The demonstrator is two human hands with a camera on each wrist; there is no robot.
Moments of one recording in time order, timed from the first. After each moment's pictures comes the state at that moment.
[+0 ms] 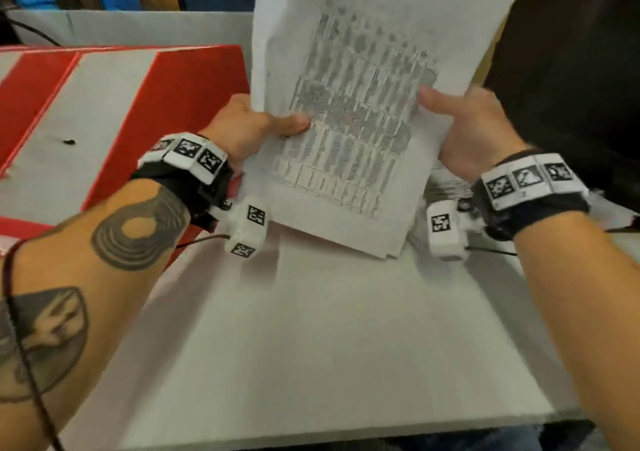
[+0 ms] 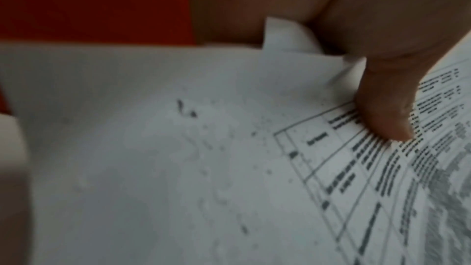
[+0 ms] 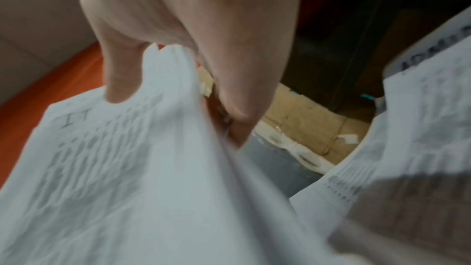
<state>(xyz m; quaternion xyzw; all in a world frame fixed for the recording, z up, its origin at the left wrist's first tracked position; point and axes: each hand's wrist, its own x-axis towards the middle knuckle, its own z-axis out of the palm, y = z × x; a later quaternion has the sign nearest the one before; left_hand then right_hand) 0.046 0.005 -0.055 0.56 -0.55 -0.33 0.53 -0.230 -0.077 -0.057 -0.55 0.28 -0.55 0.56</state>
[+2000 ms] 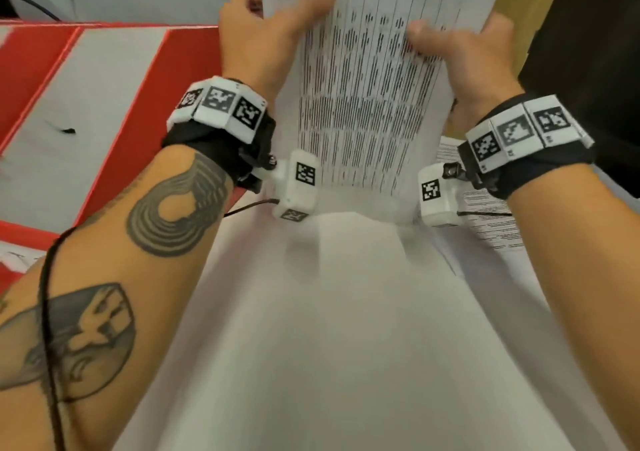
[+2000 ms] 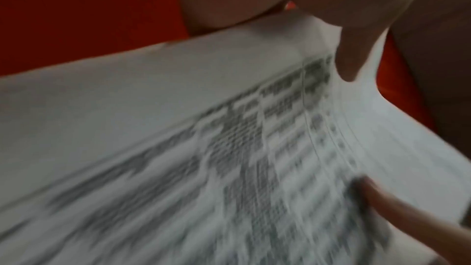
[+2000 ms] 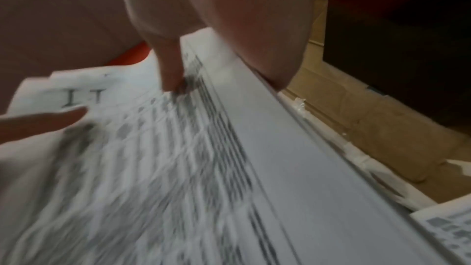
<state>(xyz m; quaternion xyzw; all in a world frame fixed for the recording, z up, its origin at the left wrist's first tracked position) 0.053 -0.044 -0.021 0.44 -0.50 -0.13 0.73 -0.162 -0.092 -0.017 -0.60 0.31 -0.64 0.37</state>
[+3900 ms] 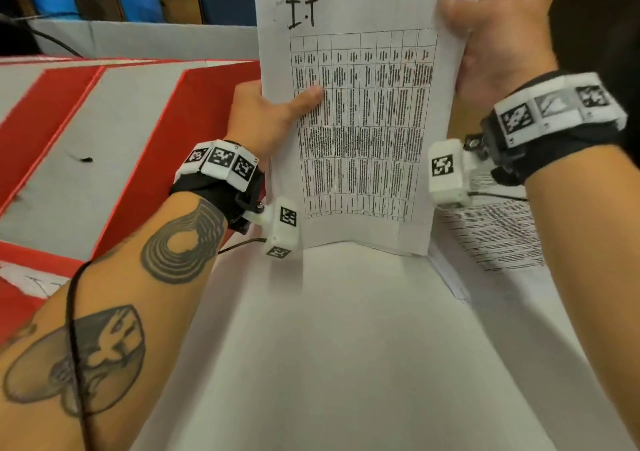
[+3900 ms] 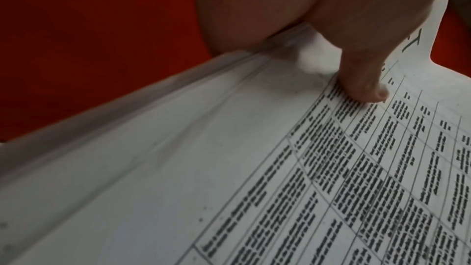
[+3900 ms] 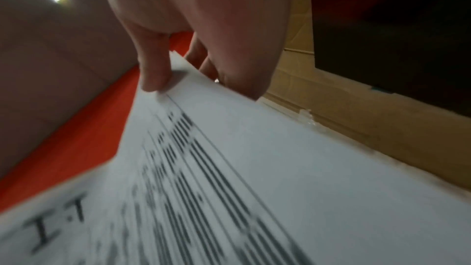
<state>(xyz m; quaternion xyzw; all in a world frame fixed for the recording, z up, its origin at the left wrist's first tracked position) 0.071 -0.040 -0.048 0.46 -0.54 -0.24 0.66 -0.179 -0.103 0.030 -0.61 0.20 -0.62 0.45</state>
